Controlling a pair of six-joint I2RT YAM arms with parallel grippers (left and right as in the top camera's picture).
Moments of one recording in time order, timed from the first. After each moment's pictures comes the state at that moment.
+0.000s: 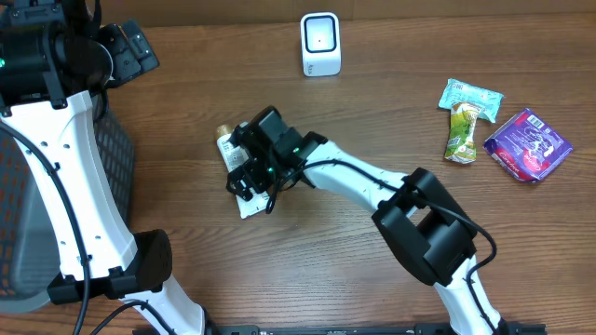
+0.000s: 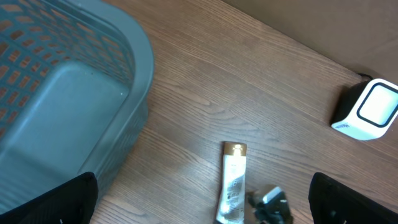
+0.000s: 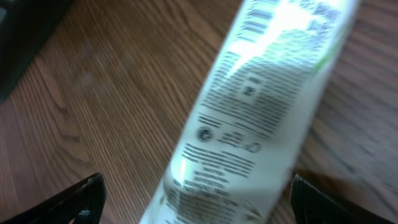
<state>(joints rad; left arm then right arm) 0.13 1.91 2.63 -1.69 -0.13 -0.37 0.81 2.23 1.63 -0.37 -0.40 0.15</state>
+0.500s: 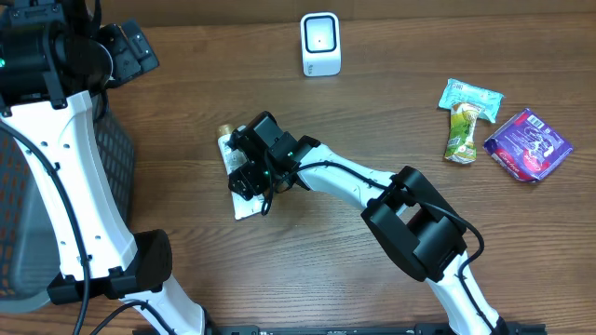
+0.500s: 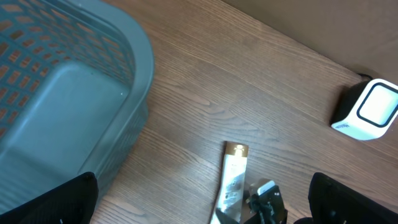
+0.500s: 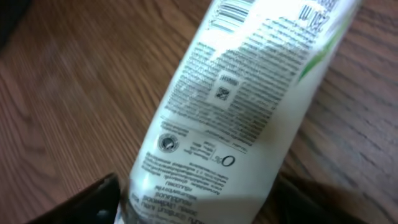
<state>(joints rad) 0.13 1.91 2.63 -1.69 -0.13 -0.37 0.82 2.28 1.65 -0.37 -0.35 0.18</state>
